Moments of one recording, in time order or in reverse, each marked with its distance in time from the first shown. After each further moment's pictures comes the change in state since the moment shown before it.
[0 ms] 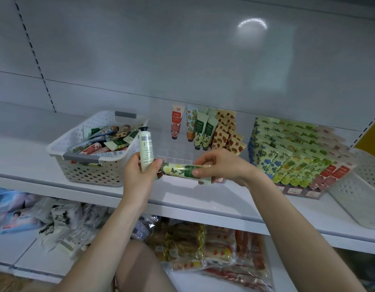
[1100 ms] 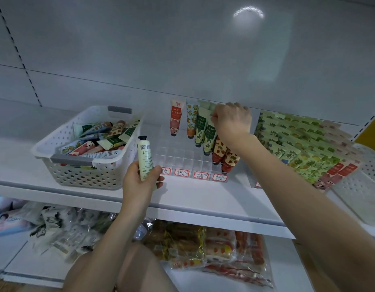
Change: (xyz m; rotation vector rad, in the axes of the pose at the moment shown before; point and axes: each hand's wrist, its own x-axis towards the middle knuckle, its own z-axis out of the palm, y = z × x) left_hand 0.004 -0.021 -0.005 0.014 -0.016 -0.118; right_hand 0.077 -0.016 -0.038 -1.040 0.811 0.071
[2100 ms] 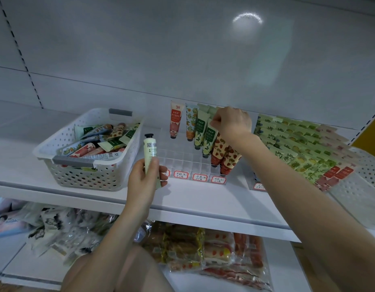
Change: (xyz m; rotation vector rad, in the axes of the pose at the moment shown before) left_hand -0.005 0.013 0.007 -0.125 -0.058 -0.005; right_hand 0.005 0.006 -0.008 0.179 -0.151 0.075
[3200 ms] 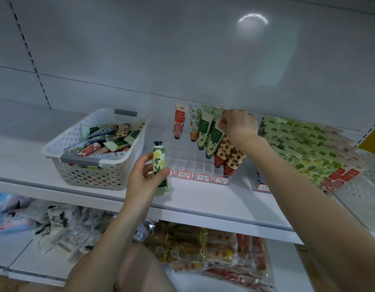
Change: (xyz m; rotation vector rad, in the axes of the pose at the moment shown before) left_hand 0.000 0.002 -0.010 0.040 -0.063 0.019; right_hand 0.003 0.007 0.004 -0.112 0.024 -0.010
